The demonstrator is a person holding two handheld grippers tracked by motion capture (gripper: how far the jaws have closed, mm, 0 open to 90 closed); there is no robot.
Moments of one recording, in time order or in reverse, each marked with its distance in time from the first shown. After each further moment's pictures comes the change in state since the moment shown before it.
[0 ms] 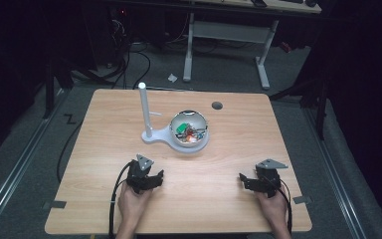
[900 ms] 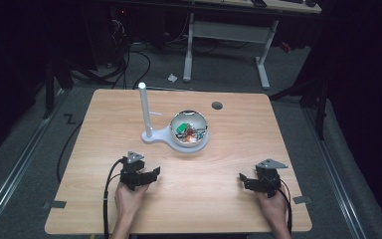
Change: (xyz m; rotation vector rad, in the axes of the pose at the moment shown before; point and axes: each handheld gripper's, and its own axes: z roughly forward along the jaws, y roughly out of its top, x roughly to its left) left arm 0.021 0.005 -0.009 0.002 -0.115 -0.155; right arm 0.000 0.000 0.000 0.000 0.001 0.000
